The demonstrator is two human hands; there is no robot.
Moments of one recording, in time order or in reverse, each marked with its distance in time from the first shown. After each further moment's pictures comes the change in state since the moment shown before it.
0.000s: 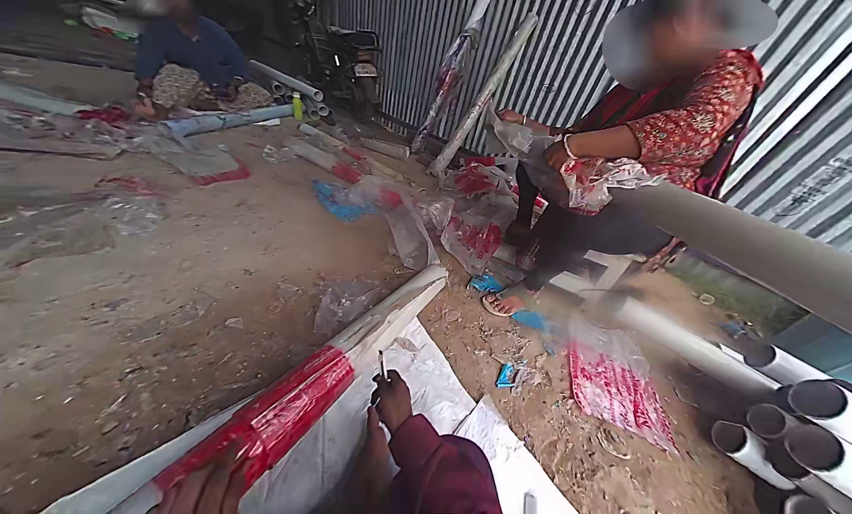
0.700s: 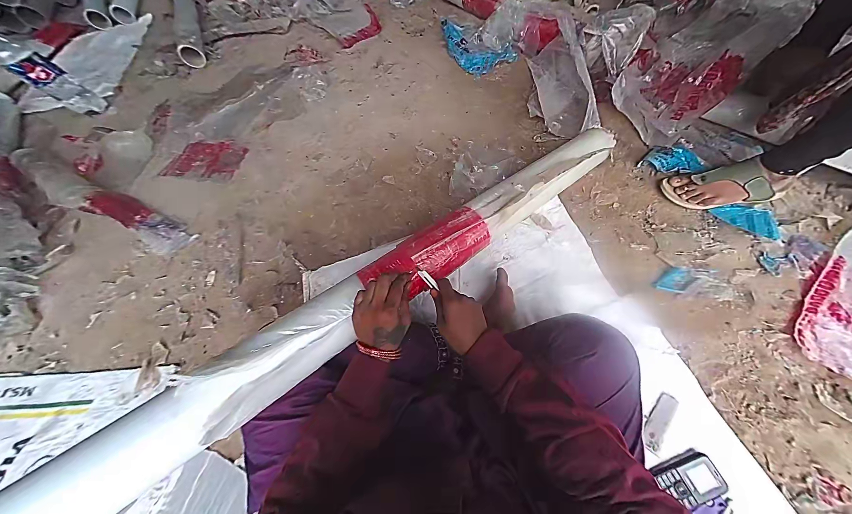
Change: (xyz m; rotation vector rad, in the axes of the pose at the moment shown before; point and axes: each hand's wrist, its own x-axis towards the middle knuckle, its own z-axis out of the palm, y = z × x) left_hand -0.007 0.004 0.002 0.092 -0.029 0.007; right_hand -0.090 -0.008 0.077 -0.689 -0.403 -0.384
